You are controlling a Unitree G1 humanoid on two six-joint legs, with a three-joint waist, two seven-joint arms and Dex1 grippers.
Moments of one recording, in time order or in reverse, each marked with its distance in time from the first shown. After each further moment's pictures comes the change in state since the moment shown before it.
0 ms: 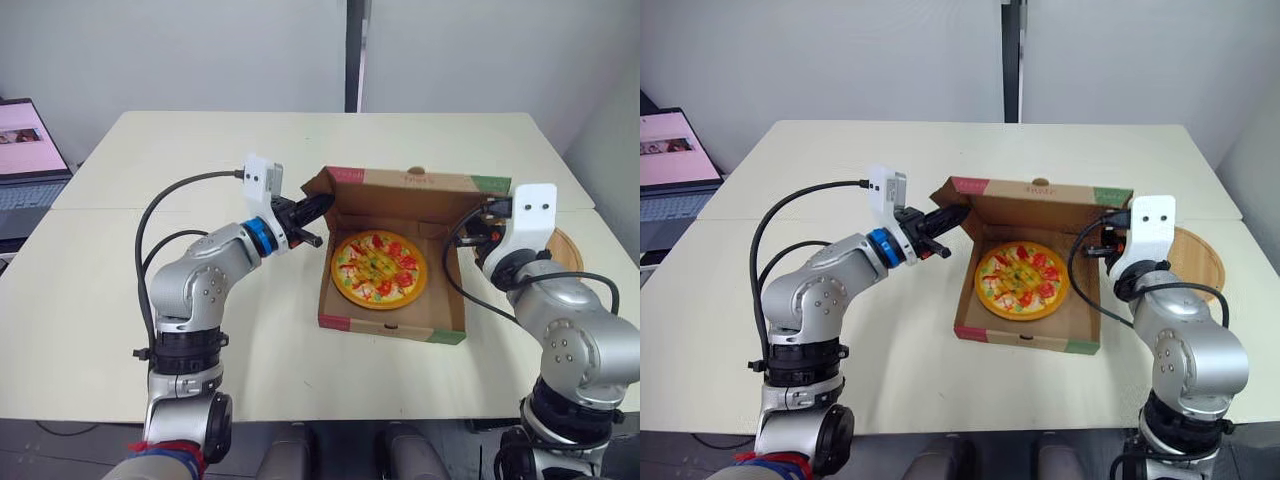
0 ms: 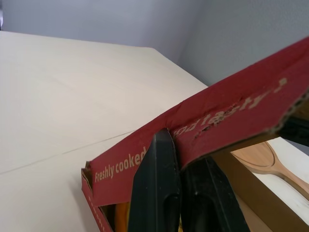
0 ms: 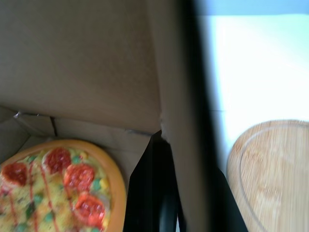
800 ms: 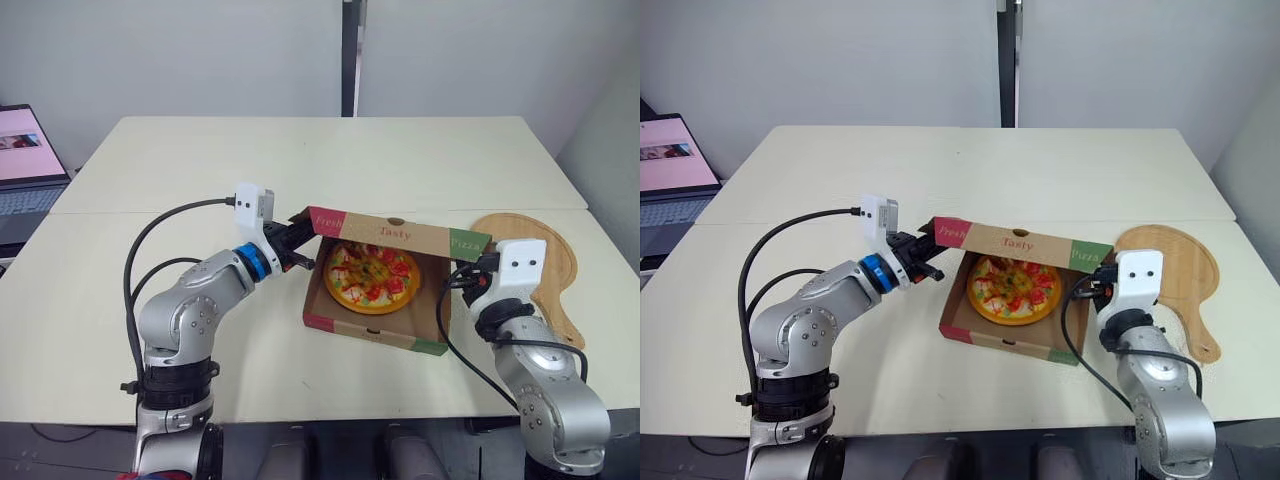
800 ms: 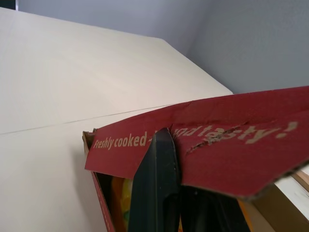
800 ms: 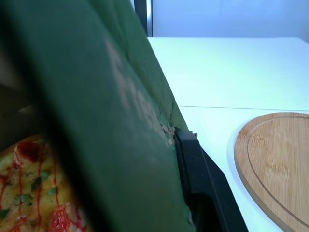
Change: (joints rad) left arm 0.141 0.020 0.001 -0.105 -0.059 0.012 0.078; right arm 0.387 0.031 0.186 0.029 -0.082 -0.585 0.019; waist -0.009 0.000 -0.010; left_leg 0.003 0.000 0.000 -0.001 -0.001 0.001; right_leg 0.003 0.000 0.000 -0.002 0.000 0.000
